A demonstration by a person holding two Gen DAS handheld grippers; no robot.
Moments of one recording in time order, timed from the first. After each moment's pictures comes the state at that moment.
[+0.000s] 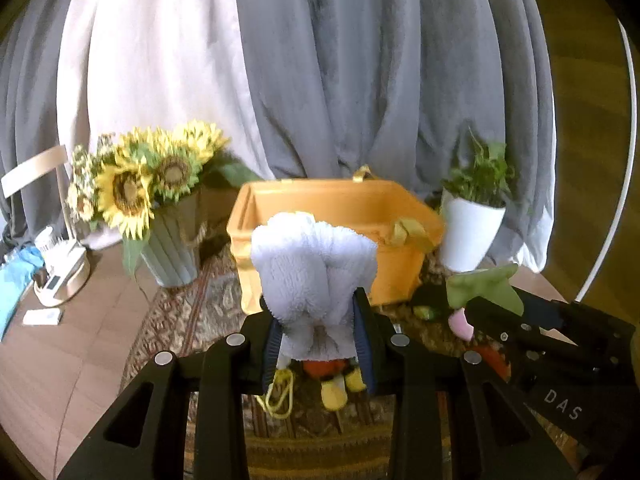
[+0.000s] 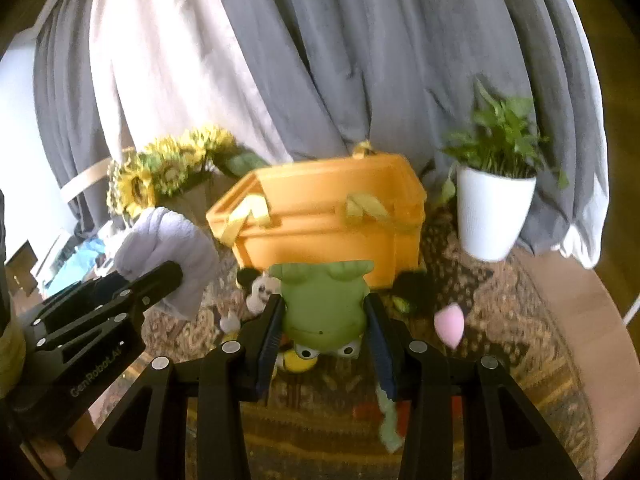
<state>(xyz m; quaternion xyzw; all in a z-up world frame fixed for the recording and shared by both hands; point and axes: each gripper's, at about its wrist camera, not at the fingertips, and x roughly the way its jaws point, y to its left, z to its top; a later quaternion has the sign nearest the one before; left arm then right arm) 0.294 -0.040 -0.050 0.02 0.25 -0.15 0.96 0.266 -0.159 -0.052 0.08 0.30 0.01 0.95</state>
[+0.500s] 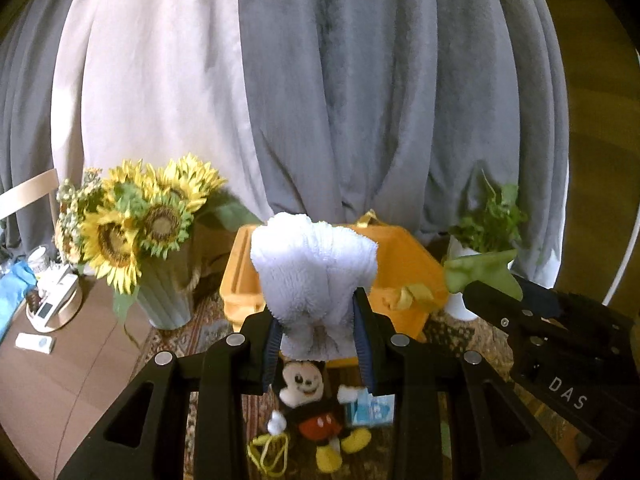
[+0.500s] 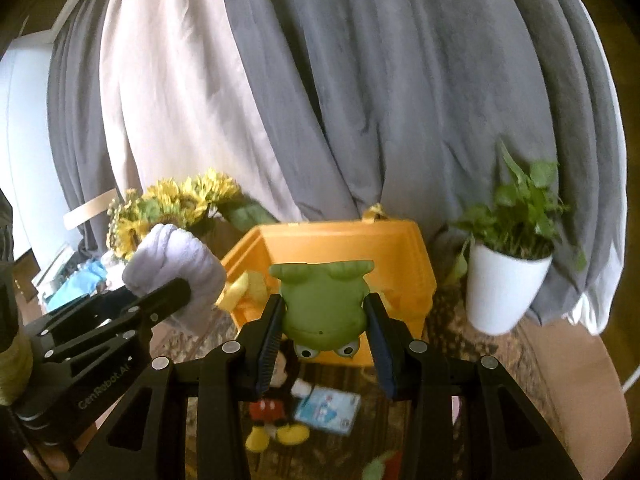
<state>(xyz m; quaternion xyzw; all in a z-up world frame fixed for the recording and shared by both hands) 0.342 -0.052 -0.020 0.00 0.22 -0.15 0.96 0.317 -0.169 -0.009 0.05 0.24 0.03 0.97</state>
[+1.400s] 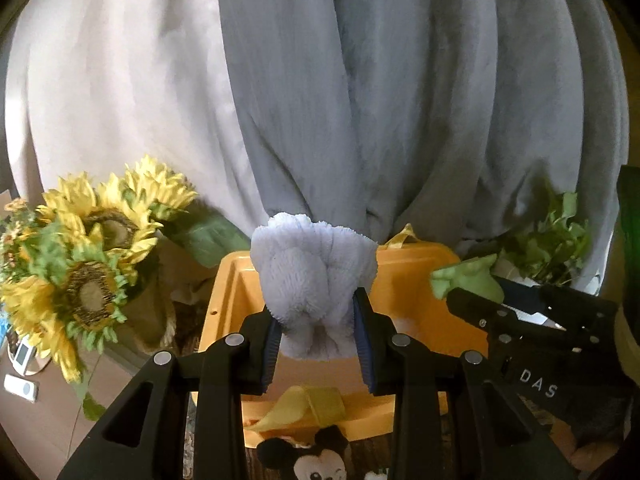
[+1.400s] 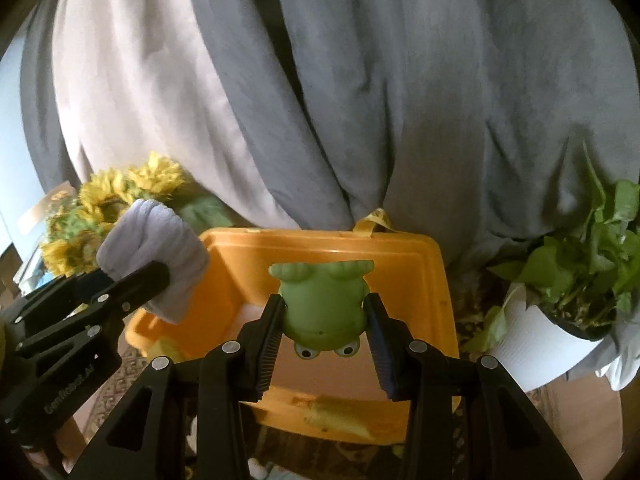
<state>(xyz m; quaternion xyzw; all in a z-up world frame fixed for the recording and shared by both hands) 0.484 -0.080 -0.033 0.02 0.27 -0.14 0.95 0.477 -0.194 -0.025 0.04 0.31 0.04 0.95</state>
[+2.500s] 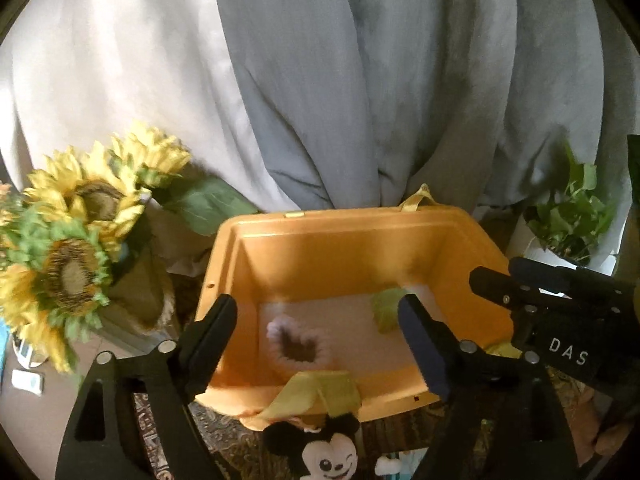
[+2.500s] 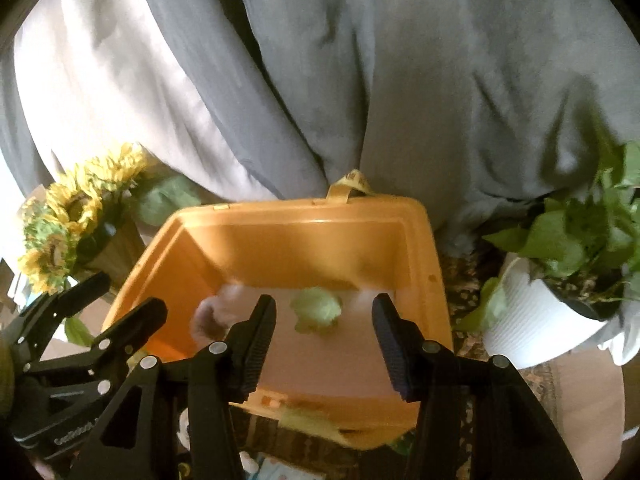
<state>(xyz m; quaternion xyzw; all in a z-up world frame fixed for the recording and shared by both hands) 0.498 -0.082 -0.046 0.04 0.33 -0.13 0.94 0.505 -0.215 -0.044 0.07 0.38 0.01 0.92</state>
